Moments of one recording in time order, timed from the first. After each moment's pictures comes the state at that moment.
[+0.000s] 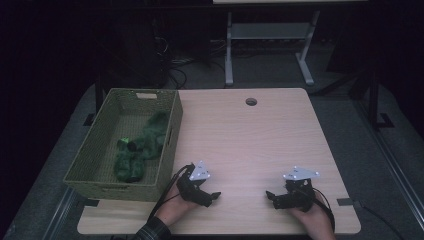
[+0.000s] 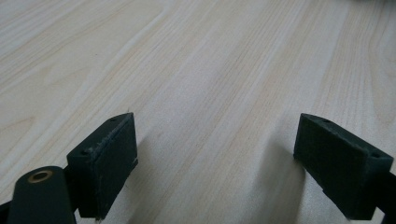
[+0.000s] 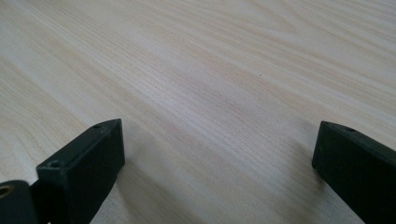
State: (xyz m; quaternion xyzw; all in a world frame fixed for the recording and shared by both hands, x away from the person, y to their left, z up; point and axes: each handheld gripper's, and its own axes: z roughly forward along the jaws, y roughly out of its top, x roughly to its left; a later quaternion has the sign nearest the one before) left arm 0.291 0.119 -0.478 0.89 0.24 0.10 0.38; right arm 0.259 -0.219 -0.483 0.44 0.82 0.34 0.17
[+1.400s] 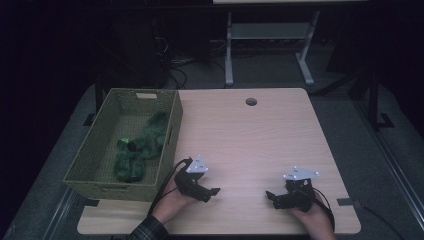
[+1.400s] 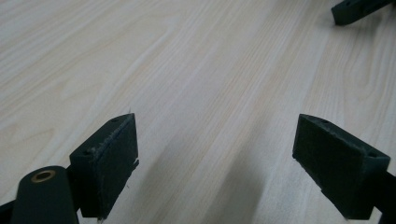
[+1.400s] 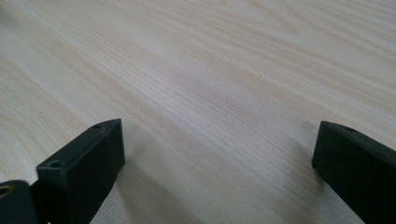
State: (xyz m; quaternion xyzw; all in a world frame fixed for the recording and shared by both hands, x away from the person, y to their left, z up) left arm 0.298 0.122 -0.455 0.88 0.25 0.07 0.39; right arm 0.259 -0.219 -0.483 0.44 0.82 0.34 0.16
